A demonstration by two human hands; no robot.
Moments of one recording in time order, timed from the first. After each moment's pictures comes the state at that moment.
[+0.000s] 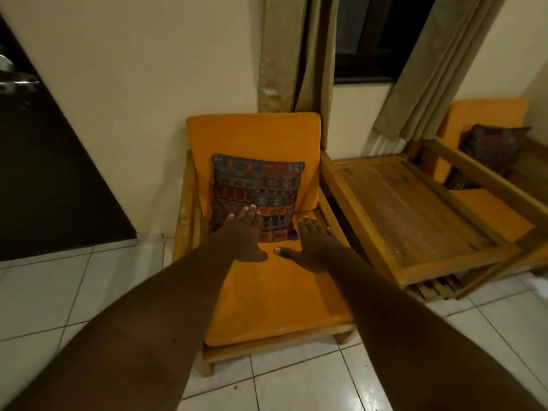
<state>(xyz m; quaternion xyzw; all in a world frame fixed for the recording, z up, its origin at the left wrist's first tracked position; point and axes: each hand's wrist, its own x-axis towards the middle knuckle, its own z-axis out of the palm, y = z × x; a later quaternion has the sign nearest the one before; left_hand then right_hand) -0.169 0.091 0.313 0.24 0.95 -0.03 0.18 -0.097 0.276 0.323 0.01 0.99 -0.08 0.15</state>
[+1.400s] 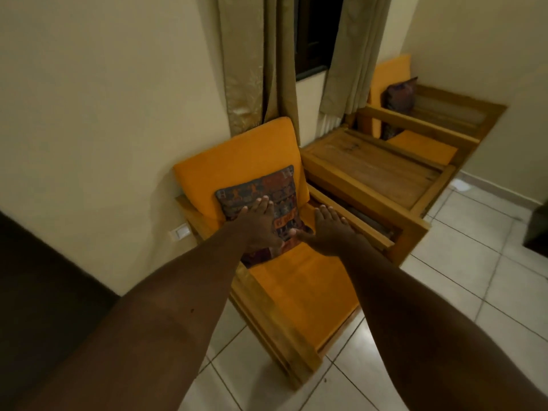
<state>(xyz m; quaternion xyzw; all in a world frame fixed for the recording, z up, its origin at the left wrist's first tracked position) -0.358 -0.059 0.397 0.48 0.85 -0.06 0.22 -0.209 0.076 0.380 0.31 0.93 -0.15 0.11</state>
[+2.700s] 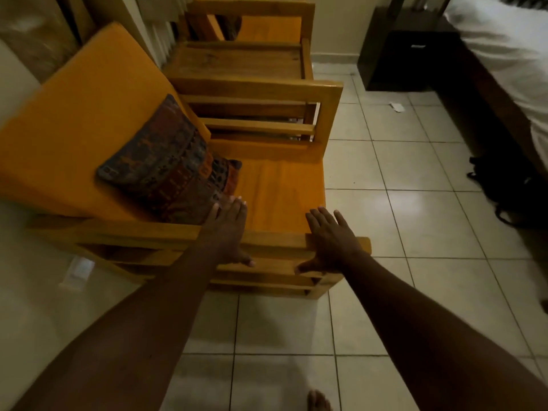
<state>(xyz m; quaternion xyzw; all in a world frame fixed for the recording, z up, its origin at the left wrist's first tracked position) -0.448 -0.103 0.159 0.78 0.59 -0.17 0.09 -0.175 -0.099 0.149 0.51 0.85 -0.12 0.09</state>
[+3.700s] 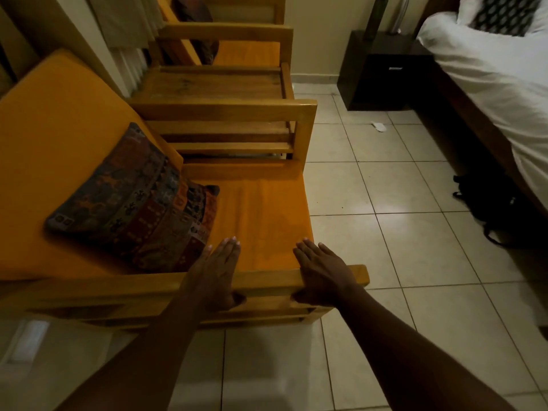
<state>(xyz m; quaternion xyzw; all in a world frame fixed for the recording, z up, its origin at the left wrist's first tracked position) -0.445 -0.026 0.110 0.82 0.56 -0.11 0.10 -0.164 -0.011 0.114 0.48 0.86 -0.13 0.09</state>
